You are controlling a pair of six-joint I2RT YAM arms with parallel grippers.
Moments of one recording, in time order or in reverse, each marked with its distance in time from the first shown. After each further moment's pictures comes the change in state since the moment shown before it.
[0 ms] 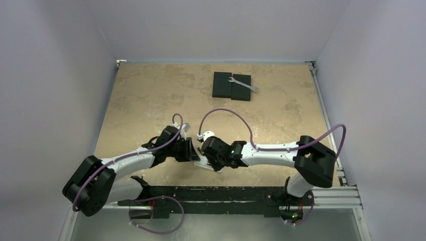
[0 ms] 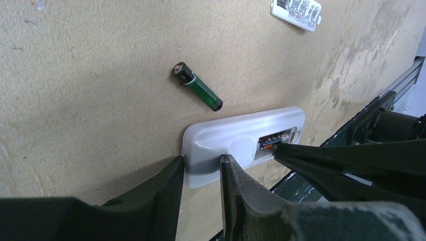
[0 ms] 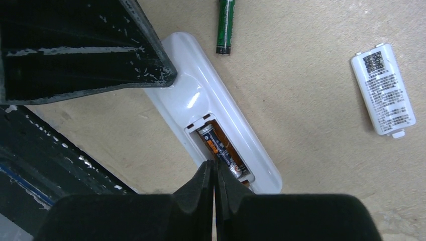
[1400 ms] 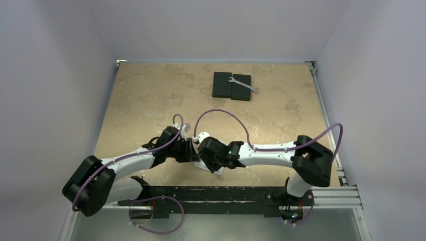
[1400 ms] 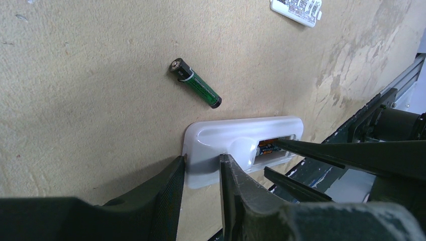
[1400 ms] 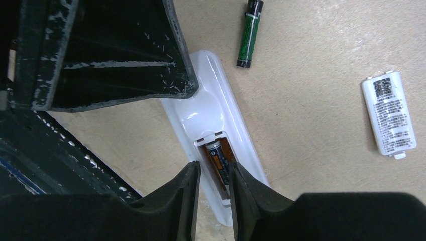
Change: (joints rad) left arm -0.008 -0.002 -0.004 0.000 0.000 0.000; right arm 0.023 0.019 0.037 -0.001 0.012 -0.073
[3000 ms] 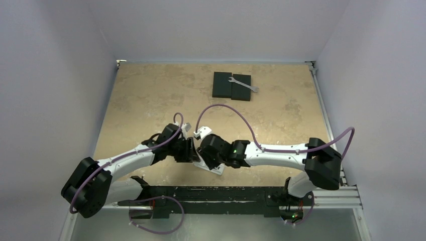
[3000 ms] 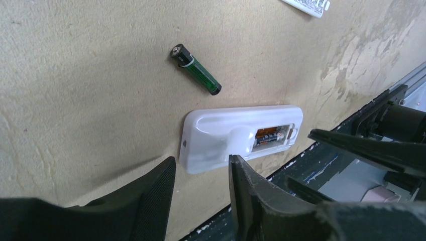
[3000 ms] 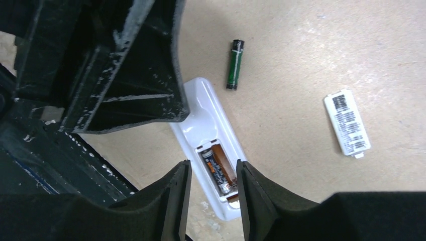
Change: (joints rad) left arm -0.007 -0.008 0.078 -0.161 -0.014 0.009; right arm 0.001 -0.067 0.018 -0.001 0.065 -0.005
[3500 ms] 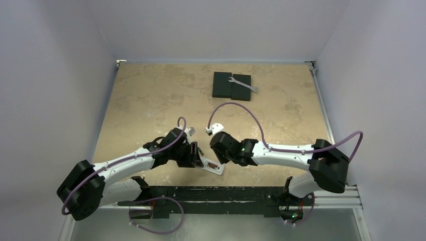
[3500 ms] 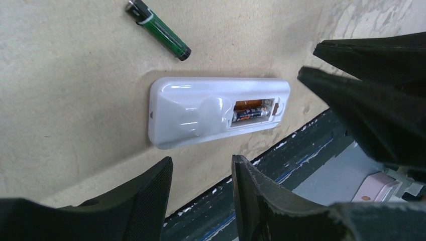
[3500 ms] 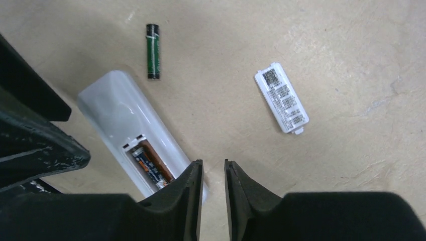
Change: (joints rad) left arm -0.112 -0.074 0.018 -0.091 -0.040 -0.080; right arm -0.080 -0.081 -0.113 0.018 0.075 -0.002
